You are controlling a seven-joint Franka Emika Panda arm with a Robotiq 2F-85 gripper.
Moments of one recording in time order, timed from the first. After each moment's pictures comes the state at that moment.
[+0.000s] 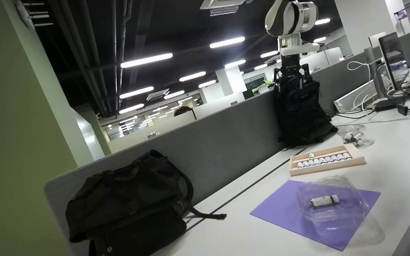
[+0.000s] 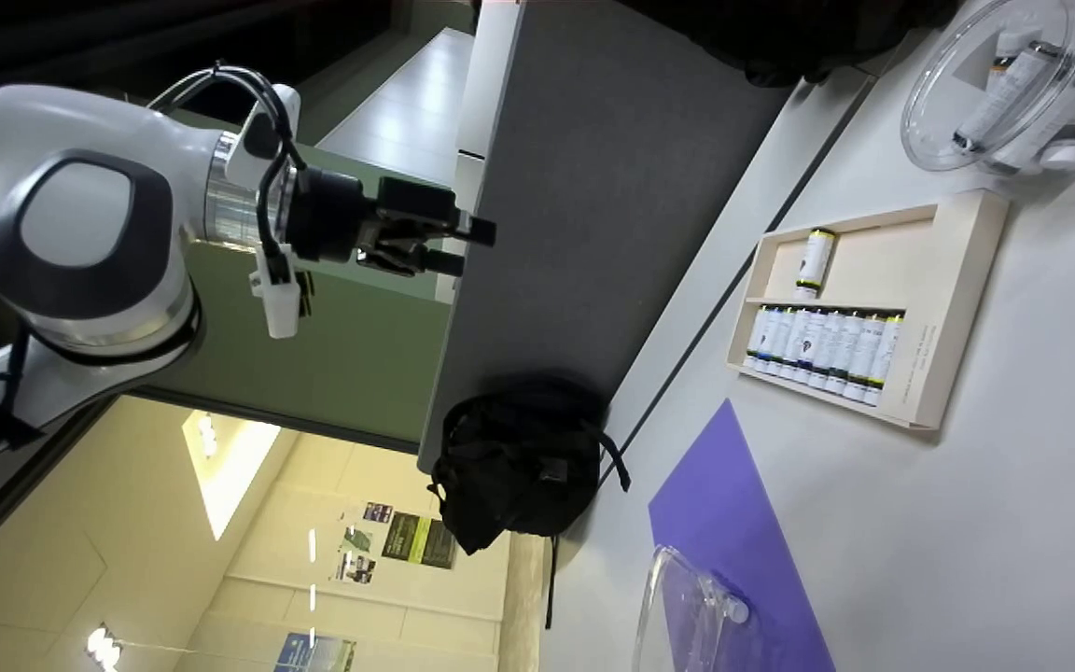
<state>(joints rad) -0.15 0.08 -0.15 -1.95 0.27 2.24 0.15</state>
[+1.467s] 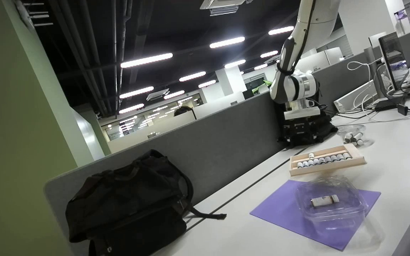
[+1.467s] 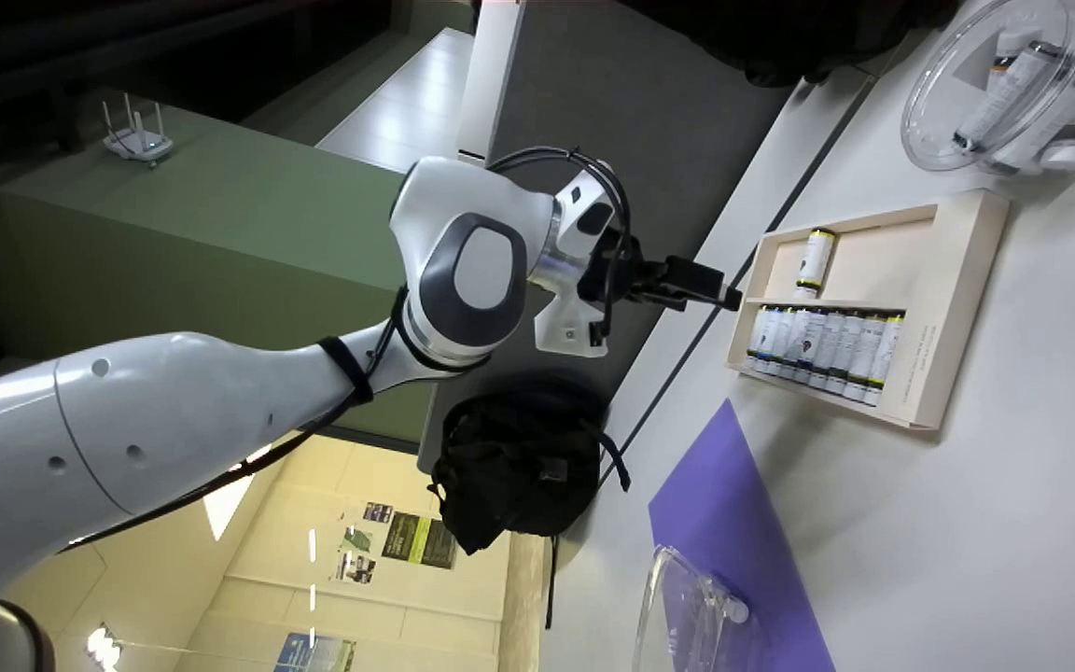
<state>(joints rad) -0.14 0.62 -0.11 -1.81 0.38 2.49 0.32</state>
